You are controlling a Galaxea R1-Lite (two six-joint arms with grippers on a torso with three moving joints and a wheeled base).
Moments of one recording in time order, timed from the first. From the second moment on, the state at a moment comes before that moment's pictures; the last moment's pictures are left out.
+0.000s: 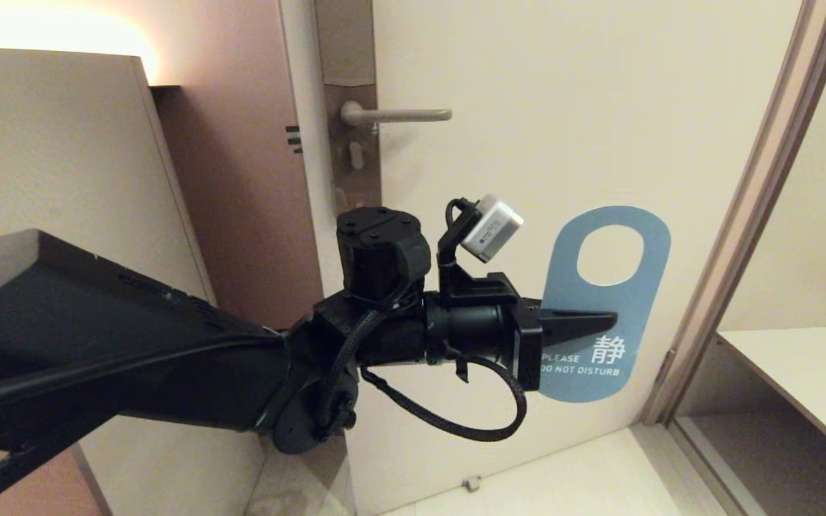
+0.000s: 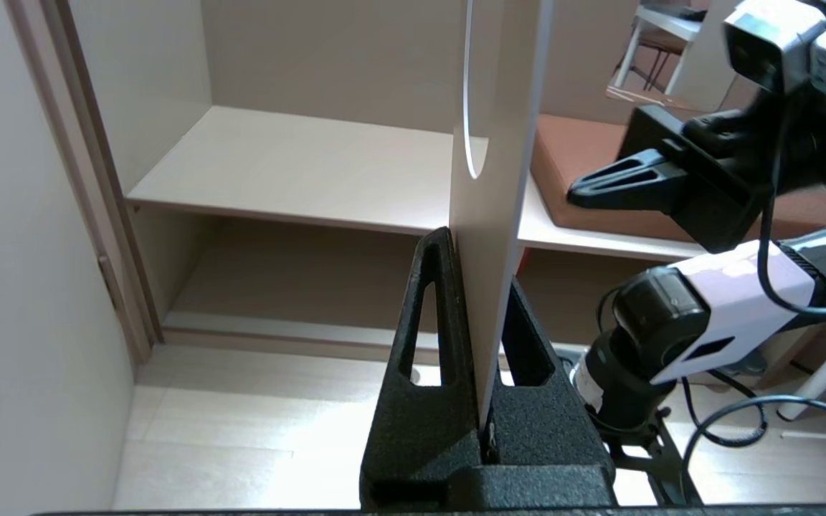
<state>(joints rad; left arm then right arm) -0.84 2.04 -1.15 -0.97 -0.75 -0.24 0.06 0.57 -0.35 0.03 0.26 -0.09</state>
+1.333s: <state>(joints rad) -0.86 2.10 -1.24 -0.97 -0.74 -0.26 0.18 0.99 -0.54 0.02 0.41 -0.12</state>
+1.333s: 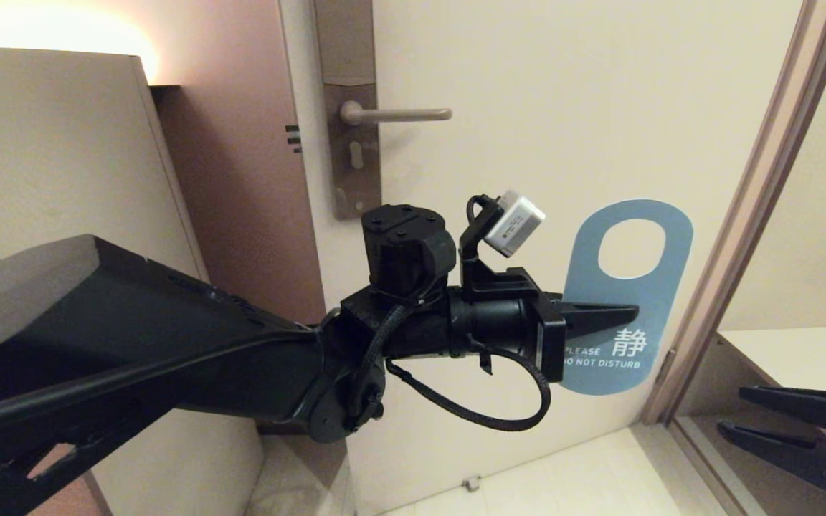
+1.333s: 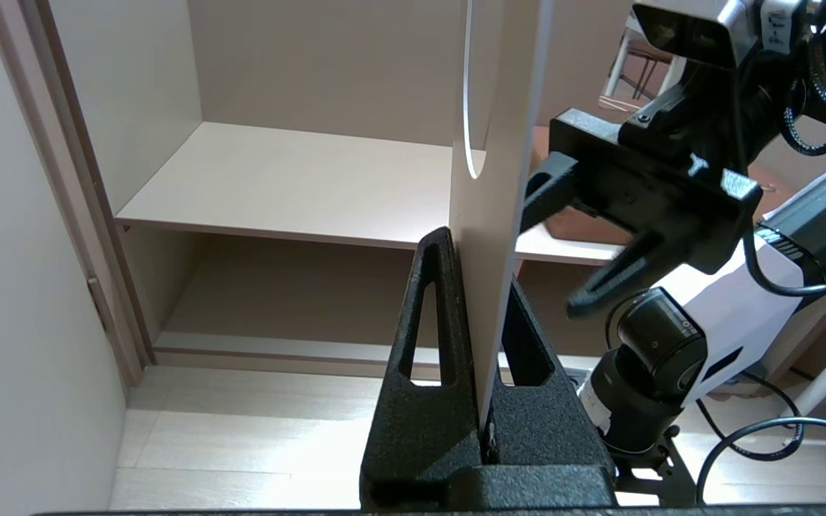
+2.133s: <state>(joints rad) -0.86 2.11 -1.24 -0.98 -0.74 -0.26 0.20 1.11 -0.55 -0.14 0.42 -0.19</state>
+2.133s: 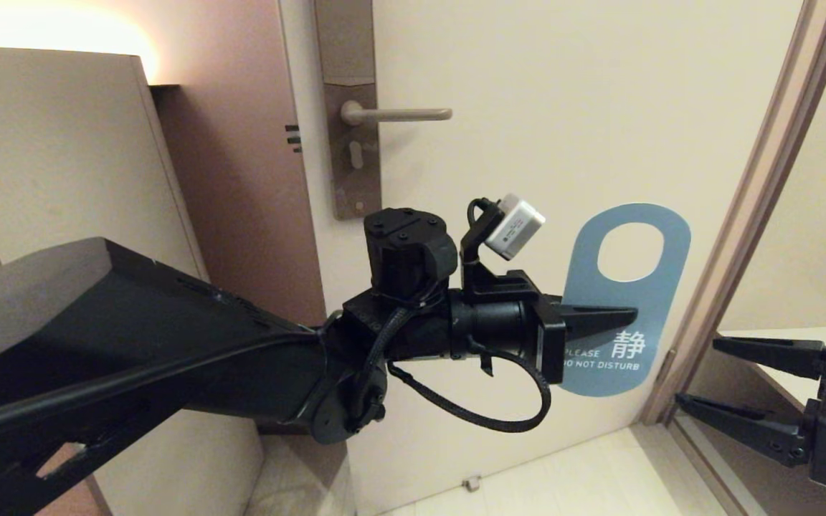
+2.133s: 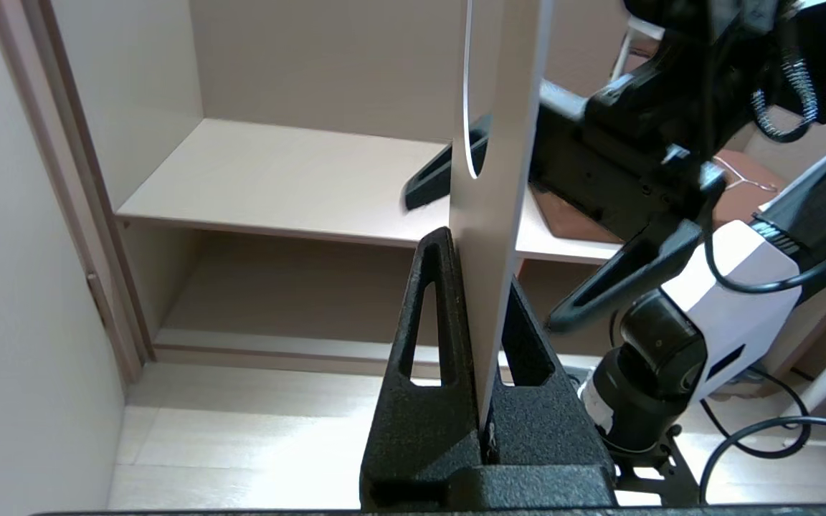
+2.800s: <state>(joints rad) -0.87 2.12 -1.24 -1.09 -0.74 -0.34 0.29 1.16 -0.55 -0.20 0.51 -0.19</state>
